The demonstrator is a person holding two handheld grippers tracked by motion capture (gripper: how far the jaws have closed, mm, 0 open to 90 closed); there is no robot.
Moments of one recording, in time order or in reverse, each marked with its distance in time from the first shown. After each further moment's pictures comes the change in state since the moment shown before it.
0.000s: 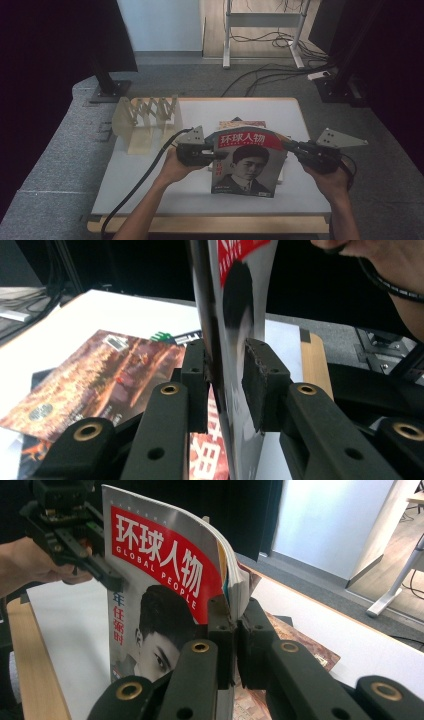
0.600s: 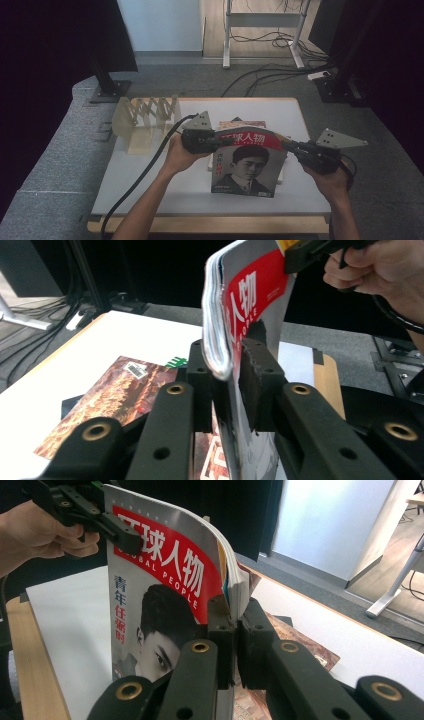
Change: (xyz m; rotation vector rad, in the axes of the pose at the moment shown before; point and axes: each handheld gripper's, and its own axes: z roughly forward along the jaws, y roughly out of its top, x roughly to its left) left arm 0.004 0.042 0.001 0.004 0.062 0.008; right arm 0.001 0.000 0.000 0.001 -0.001 -0.006
